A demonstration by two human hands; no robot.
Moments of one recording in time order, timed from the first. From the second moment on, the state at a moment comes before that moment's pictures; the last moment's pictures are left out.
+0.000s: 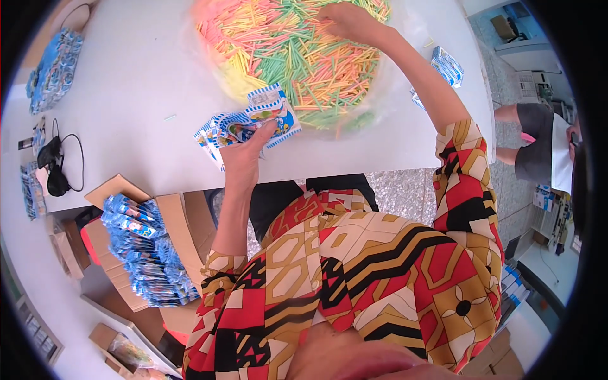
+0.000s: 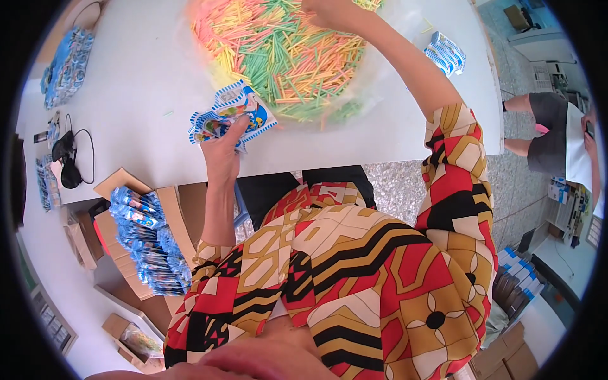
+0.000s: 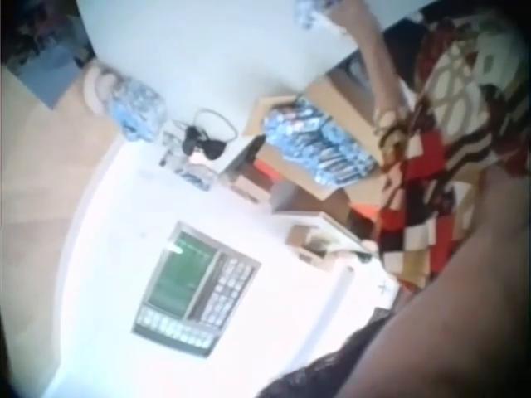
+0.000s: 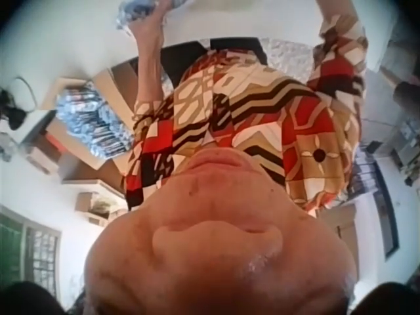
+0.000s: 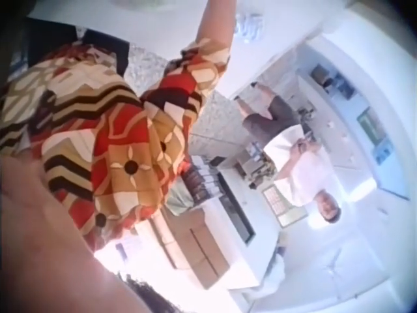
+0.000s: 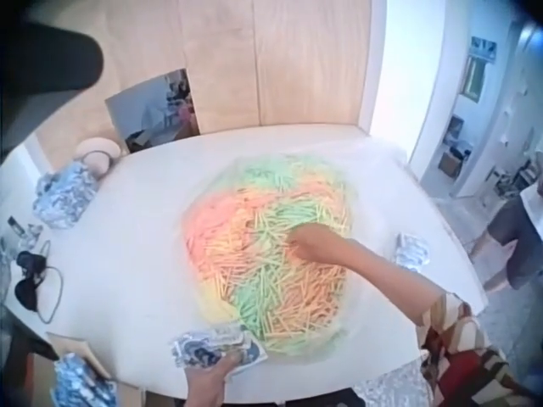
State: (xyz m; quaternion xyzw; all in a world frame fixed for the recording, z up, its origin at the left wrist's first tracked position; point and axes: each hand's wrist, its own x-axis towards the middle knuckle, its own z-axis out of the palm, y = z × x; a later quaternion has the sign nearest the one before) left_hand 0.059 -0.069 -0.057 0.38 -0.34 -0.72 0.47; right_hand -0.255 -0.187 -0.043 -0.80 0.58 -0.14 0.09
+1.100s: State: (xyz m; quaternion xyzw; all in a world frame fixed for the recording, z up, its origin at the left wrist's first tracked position) left_hand 0.030 -0.052 -0.065 0.38 -0.34 -0.73 0.45; right_hand -0.310 -0.187 -0.064 -0.78 0.55 -0.23 0.17
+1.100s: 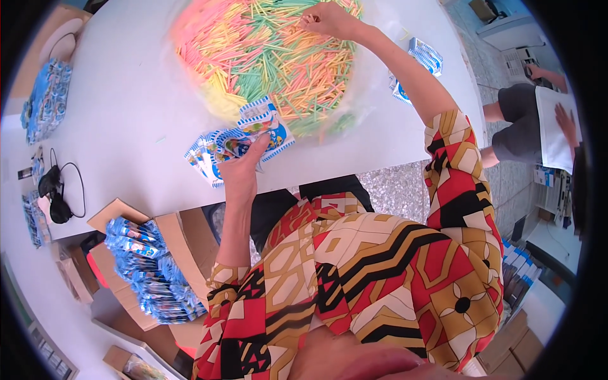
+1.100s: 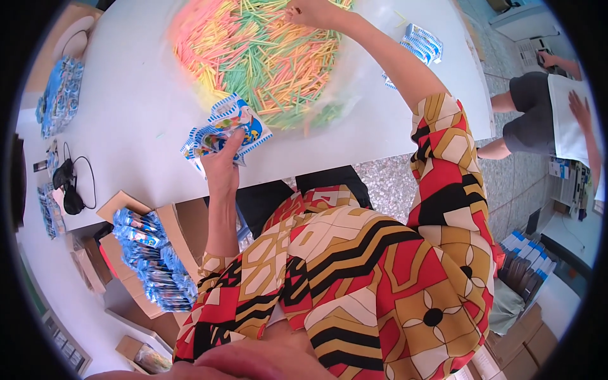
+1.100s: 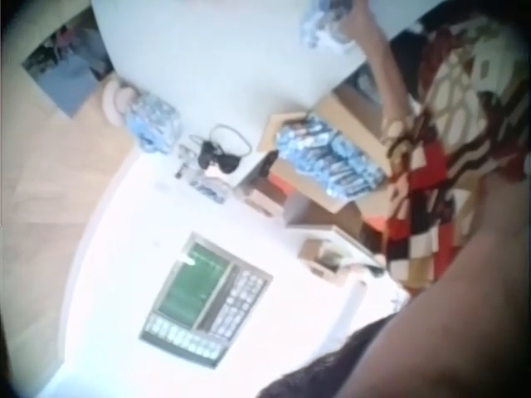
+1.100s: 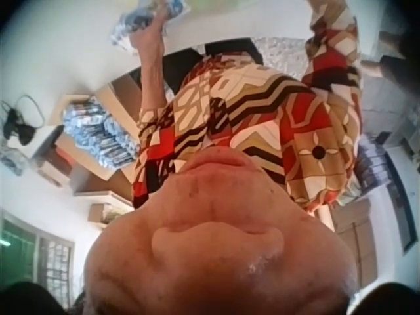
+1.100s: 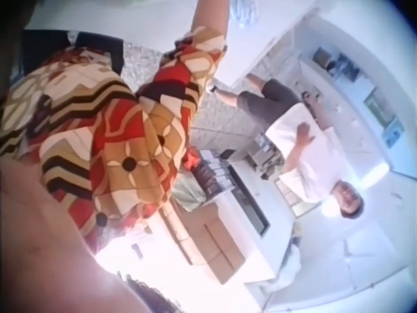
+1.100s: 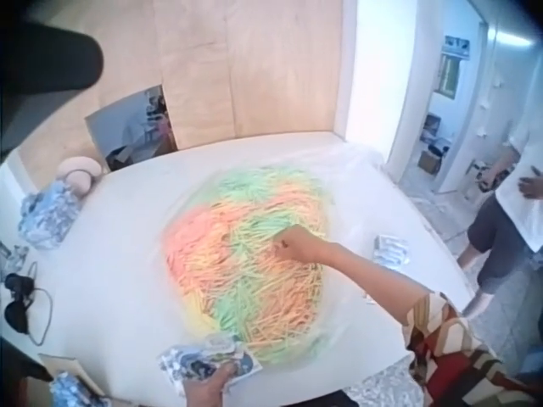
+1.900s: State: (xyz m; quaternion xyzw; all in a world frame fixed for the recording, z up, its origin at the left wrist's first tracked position) left_hand 0.017 -0.055 -0.064 0.40 -0.46 -0.68 0.40; right_hand -0.200 -0.078 0.045 -0.71 0.26 -0.56 0.33
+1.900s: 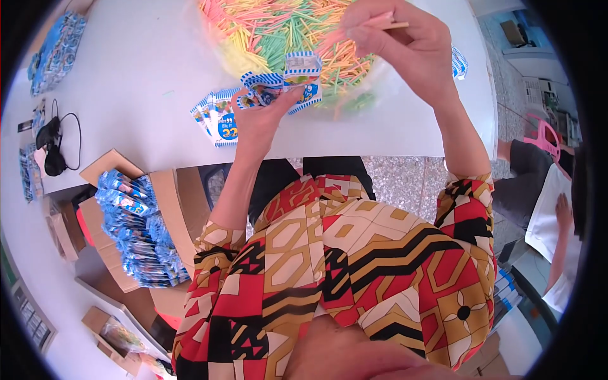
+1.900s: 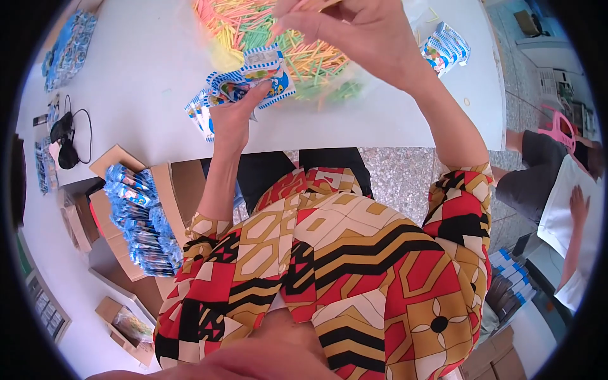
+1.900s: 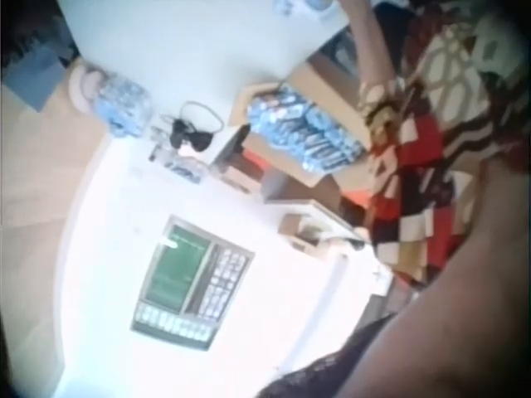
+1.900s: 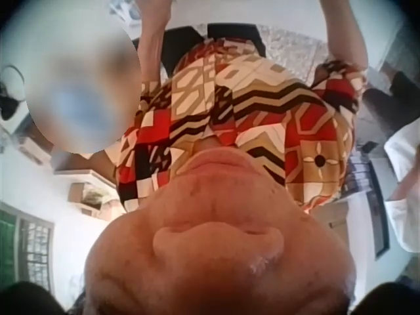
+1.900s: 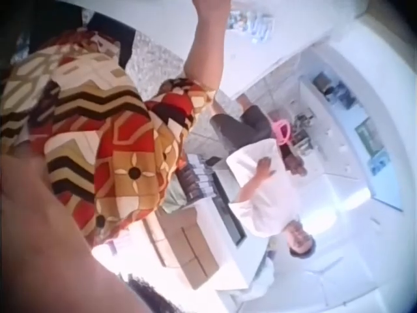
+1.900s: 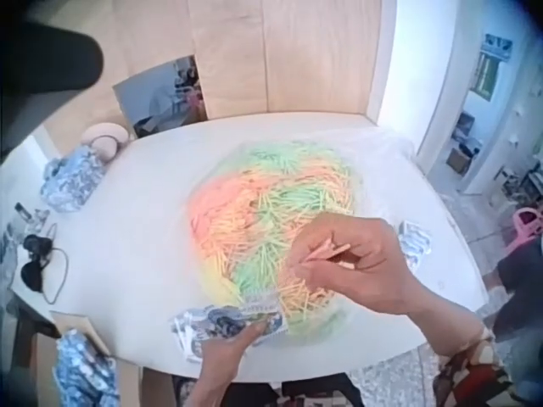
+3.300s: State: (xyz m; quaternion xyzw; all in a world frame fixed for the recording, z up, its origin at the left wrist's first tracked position) left_hand 0.036 -0.051 -0.054 0.38 -0.44 -0.65 0.49; right_hand -0.256 -0.185 -0.045 -0.81 0.58 -0.04 0.08
